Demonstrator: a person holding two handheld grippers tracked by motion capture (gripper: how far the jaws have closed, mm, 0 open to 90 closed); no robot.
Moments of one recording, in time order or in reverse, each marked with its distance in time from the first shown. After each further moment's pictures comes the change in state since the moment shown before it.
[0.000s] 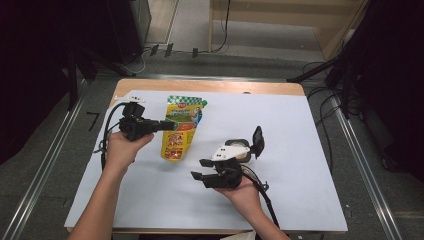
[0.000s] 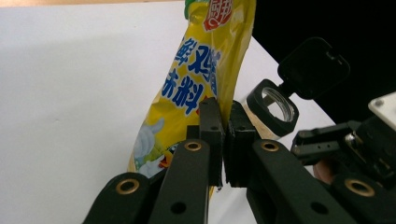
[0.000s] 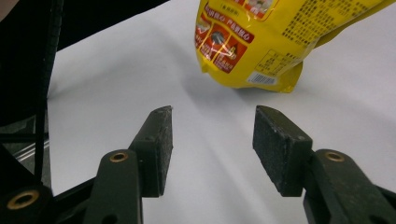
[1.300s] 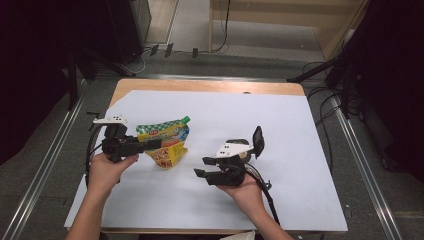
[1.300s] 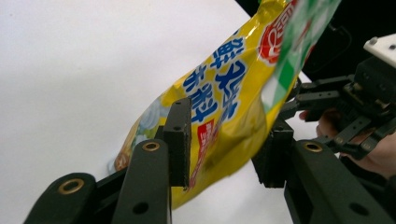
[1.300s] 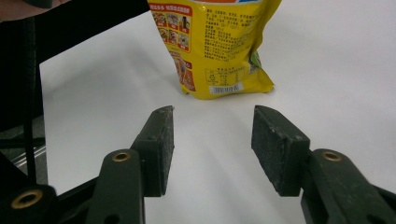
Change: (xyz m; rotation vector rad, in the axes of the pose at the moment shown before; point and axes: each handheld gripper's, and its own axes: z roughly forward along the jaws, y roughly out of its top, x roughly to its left) left arm -0.001 -0.051 -0.033 -0.028 0.041 -0.025; right arm -0.007 0.002 -0.006 -0.001 -0.015 0.023
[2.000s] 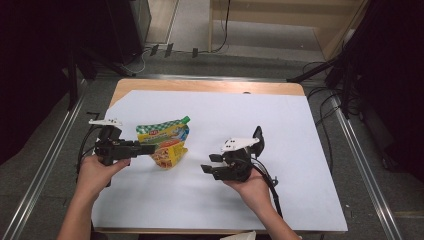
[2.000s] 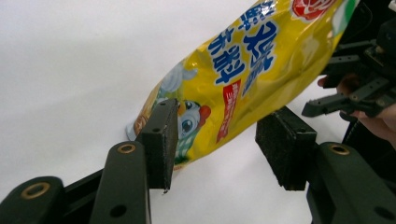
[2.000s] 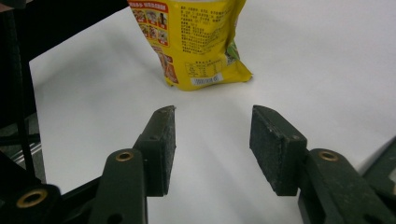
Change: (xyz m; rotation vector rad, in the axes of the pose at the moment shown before) left arm 0.012 -0.007 -0.012 0.083 0.015 -0.045; right arm -0.012 0.008 -0.014 0.052 -0.025 0.037
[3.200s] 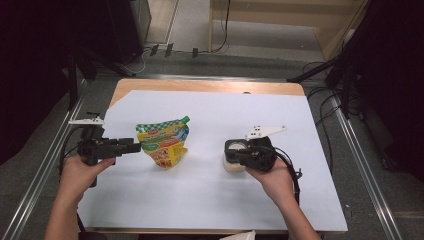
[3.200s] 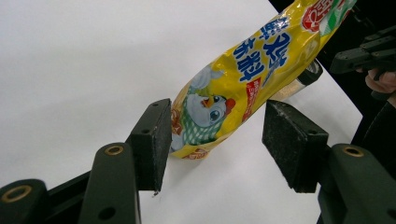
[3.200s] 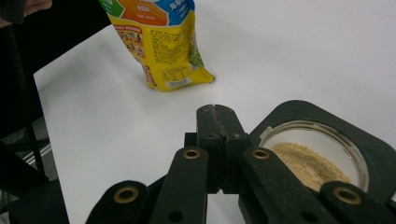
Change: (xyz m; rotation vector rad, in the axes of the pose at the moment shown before) left arm 0.015 -0.004 -0.033 -0.051 0.042 -0.016; right arm -0.027 0.013 -0.057 0.003 -0.024 0.052
